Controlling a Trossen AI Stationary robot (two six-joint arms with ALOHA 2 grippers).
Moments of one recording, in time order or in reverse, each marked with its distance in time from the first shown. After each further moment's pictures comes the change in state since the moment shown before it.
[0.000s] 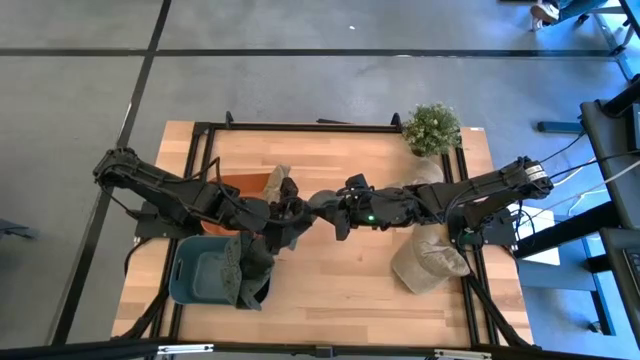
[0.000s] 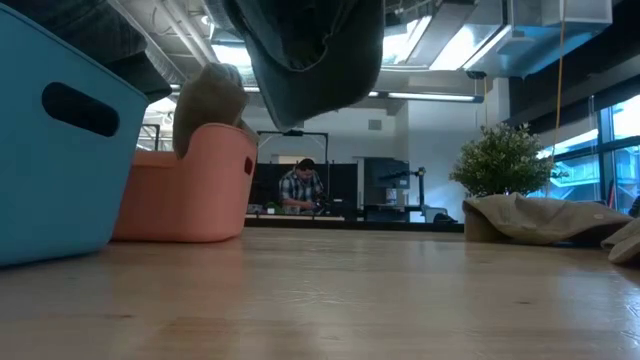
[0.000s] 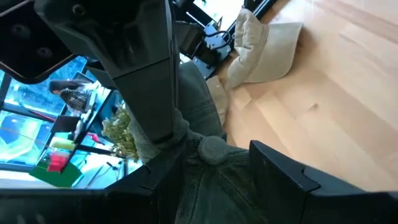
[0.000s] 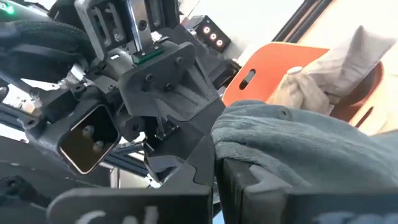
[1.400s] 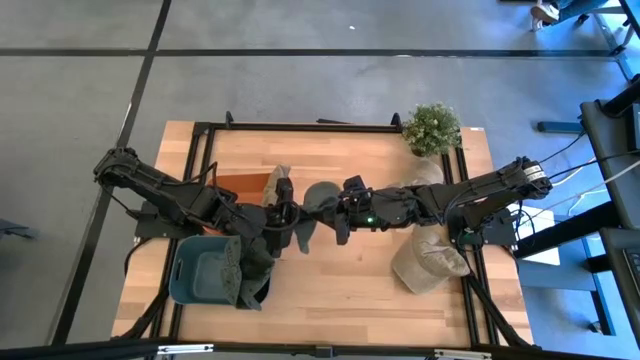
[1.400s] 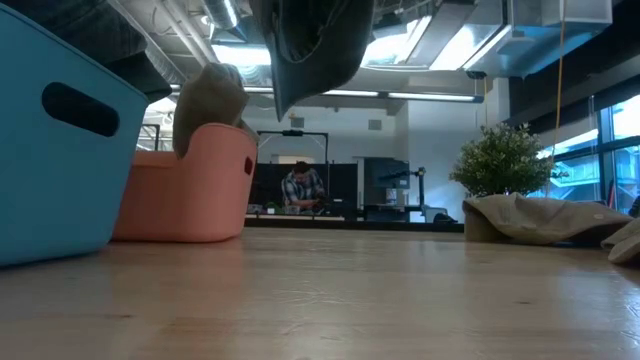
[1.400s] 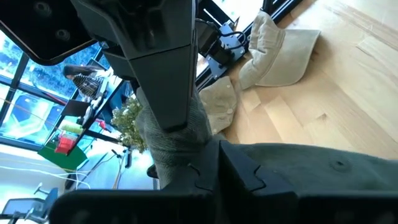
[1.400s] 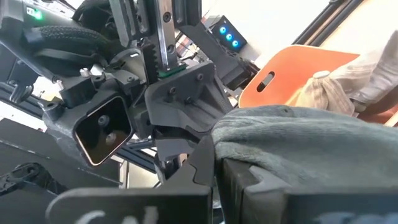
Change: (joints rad) left arm -0.050 0.000 0.003 0.002 -0.097 -0.099; right arm 0.001 0.004 0.000 0.072 -0.034 -0.059
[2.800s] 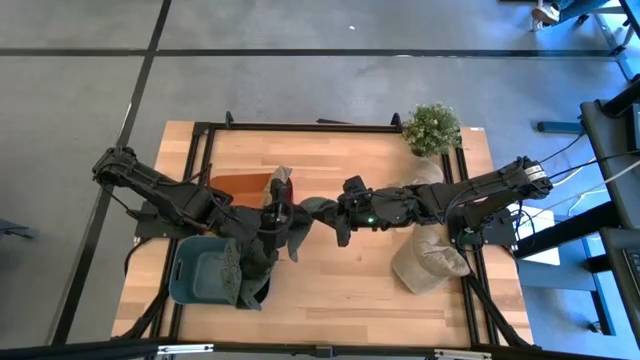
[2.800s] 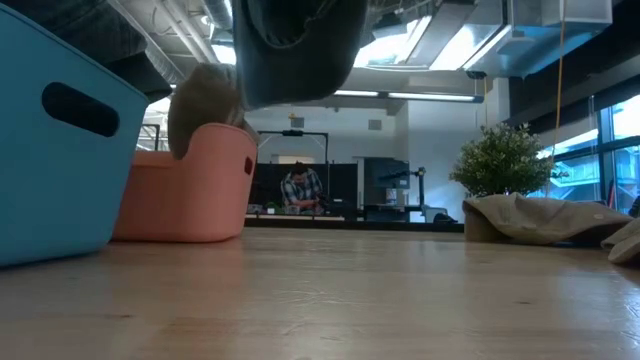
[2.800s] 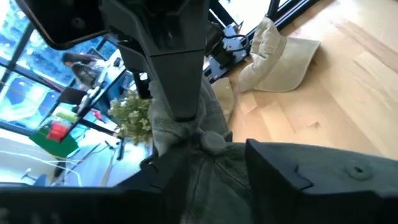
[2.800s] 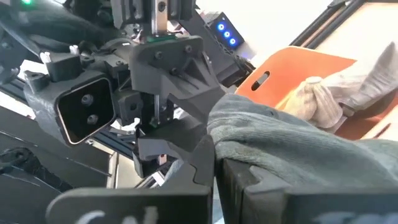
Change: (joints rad) left arm -0.033 -0.023 -0.003 -0.007 -0.037 -0.095; right arm 0.000 -0.003 0.002 -0.041 -0.015 -0.055
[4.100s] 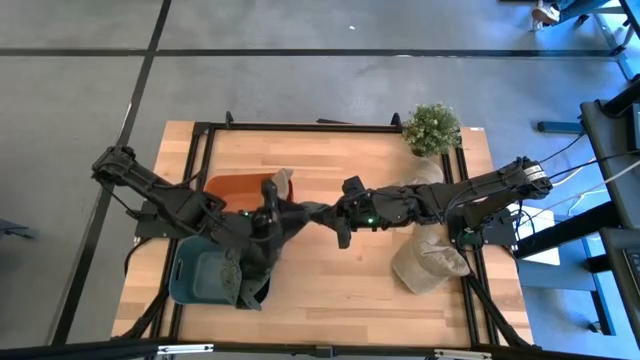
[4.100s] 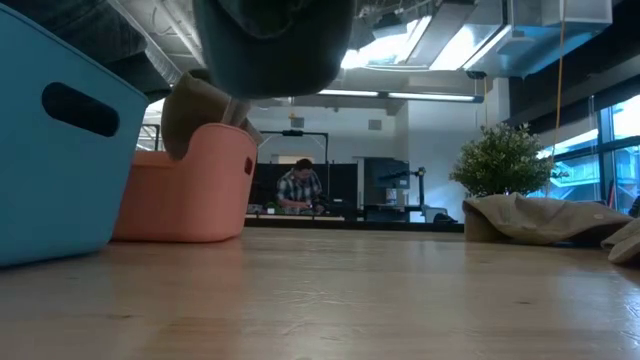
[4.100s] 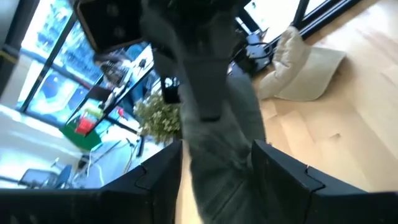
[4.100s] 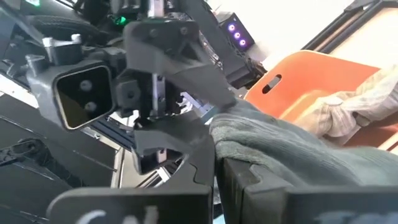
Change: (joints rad) left arm -0.065 -0.012 0.002 0.029 -0.149 -0.021; right arm -0.009 0.001 -0.002 0.047 -0.029 -0.049
